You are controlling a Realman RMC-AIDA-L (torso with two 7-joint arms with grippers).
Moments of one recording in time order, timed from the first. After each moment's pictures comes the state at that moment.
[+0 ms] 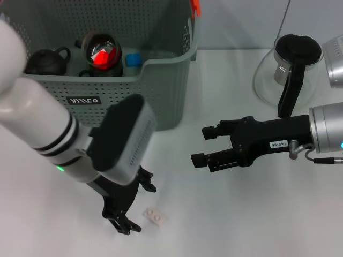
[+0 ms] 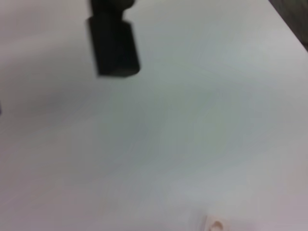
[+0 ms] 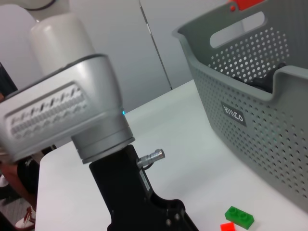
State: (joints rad) left arm -0.58 -2.17 1.41 1.19 2.54 1.57 -1.44; right arm 0.58 2.09 -1.13 -0.86 -1.90 -1.50 1.78
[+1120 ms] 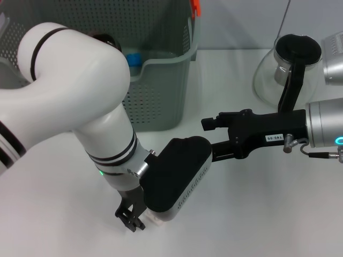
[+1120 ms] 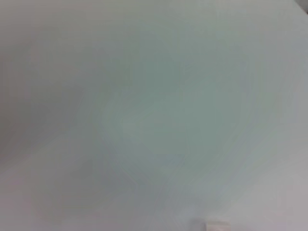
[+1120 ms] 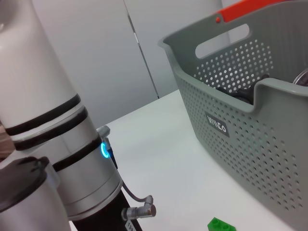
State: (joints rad) left arm -0.69 -2.17 1.80 1.22 2.66 1.51 -1.58; right arm 0.59 2.09 -1.11 -0.83 -1.89 -1.44 1.74
